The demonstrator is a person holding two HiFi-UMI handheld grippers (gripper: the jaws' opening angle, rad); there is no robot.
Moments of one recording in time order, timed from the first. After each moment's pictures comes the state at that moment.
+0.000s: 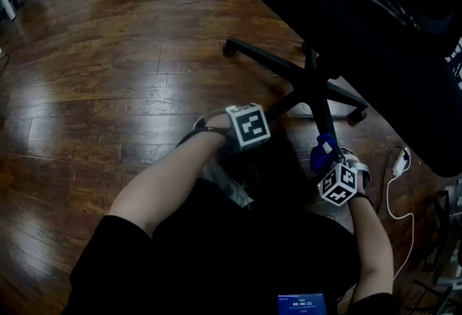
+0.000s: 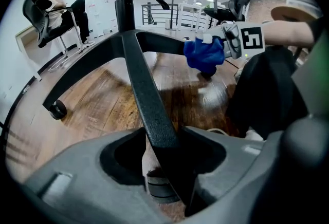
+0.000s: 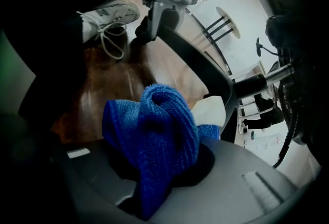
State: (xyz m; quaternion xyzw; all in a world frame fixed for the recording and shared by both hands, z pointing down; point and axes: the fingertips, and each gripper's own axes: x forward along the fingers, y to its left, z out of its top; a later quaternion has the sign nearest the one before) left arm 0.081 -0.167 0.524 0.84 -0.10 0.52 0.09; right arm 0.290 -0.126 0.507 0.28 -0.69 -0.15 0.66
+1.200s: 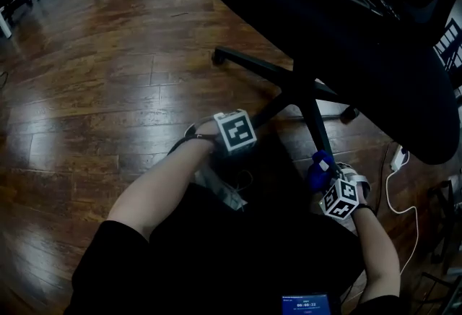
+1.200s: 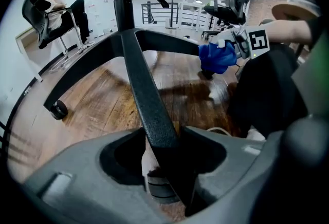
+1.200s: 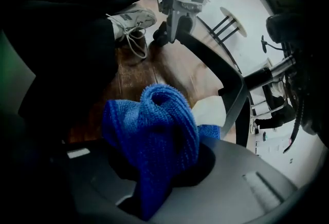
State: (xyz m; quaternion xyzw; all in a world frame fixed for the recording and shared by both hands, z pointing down) left arm 0.080 -0.168 0.529 0.84 -0.10 0.53 0.08; right arm 0.307 -0.064 0.521 0.23 -0.71 -0.13 0.65
